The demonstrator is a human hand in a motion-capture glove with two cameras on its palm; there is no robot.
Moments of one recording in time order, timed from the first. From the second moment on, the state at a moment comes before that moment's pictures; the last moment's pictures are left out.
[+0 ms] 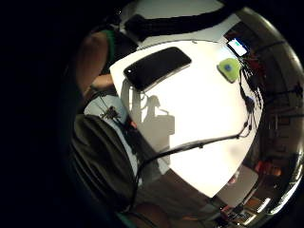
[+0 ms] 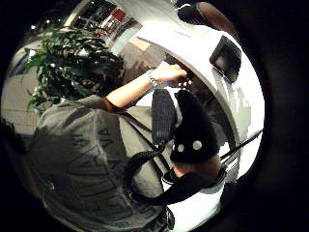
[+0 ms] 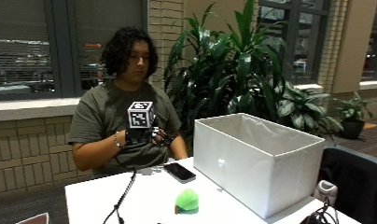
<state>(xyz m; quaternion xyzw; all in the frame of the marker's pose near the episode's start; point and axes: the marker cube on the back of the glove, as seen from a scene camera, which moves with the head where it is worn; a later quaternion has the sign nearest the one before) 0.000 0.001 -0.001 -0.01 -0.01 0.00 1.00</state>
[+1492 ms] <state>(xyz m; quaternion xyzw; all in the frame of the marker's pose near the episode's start) 0.270 -0.192 0.031 0.19 0.11 0.16 0.96</state>
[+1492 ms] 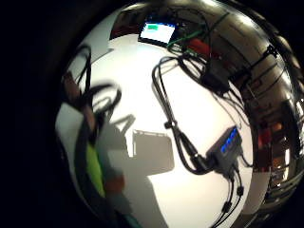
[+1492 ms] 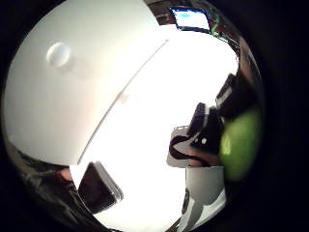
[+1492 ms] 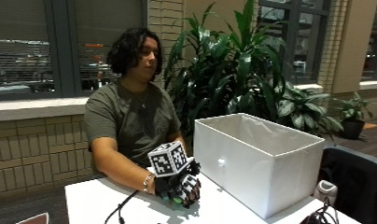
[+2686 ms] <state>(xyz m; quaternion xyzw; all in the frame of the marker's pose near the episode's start) 0.012 -0.392 -0.266 0.26 0.08 -0.03 0.96</state>
